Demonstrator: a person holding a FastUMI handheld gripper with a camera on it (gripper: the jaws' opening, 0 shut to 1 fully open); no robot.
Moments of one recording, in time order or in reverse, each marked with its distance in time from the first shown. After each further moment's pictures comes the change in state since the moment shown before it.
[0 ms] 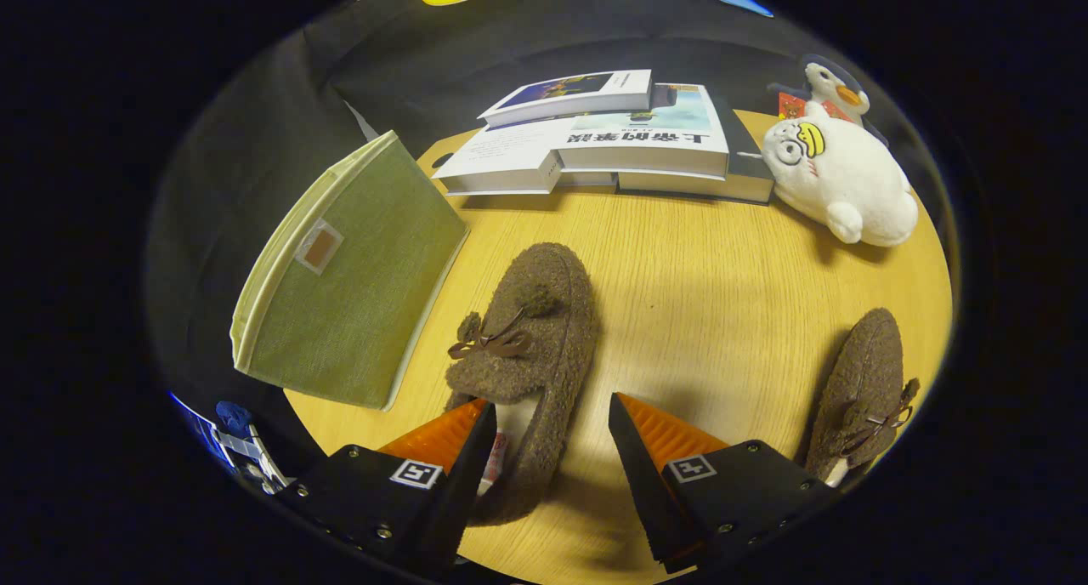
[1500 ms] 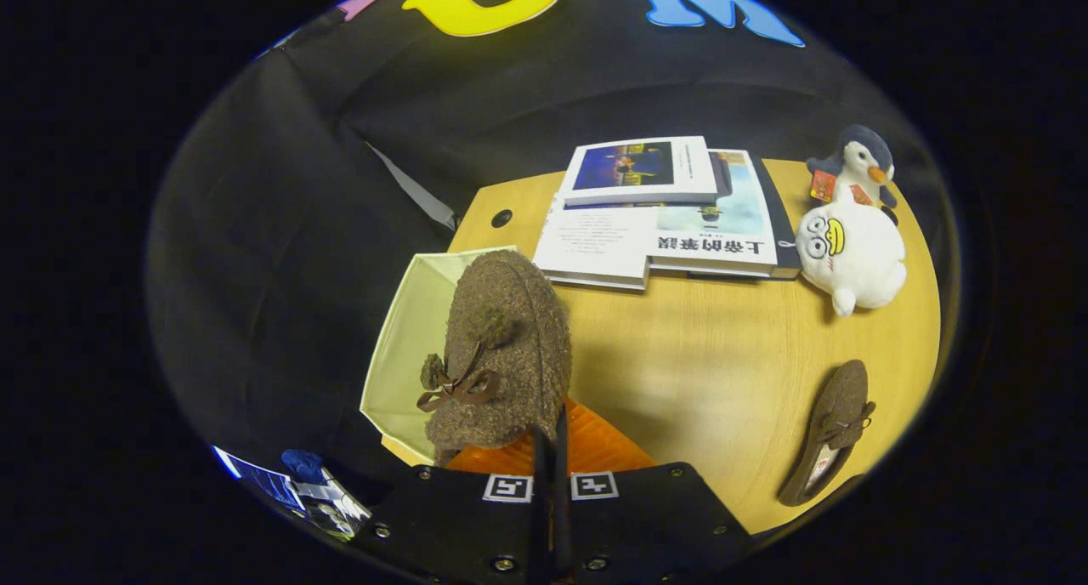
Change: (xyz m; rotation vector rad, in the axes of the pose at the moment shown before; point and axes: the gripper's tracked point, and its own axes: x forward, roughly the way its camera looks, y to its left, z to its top) arm -0.106 0.135 0.115 0.069 -0.023 0.089
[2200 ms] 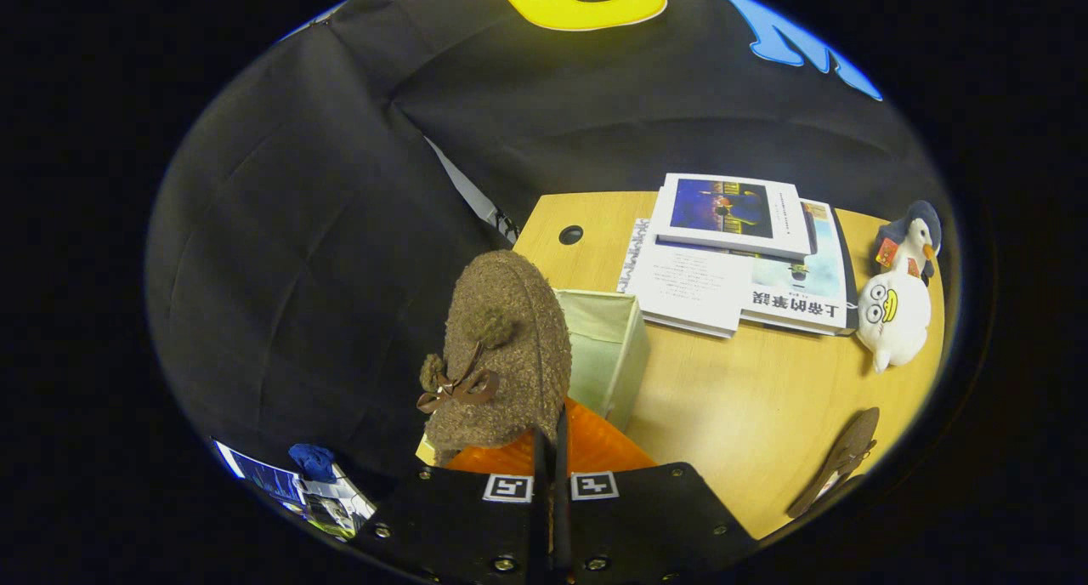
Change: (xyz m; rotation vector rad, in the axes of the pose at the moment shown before) arm 0.033 0.094 0.042 -0.091 0.026 0.056
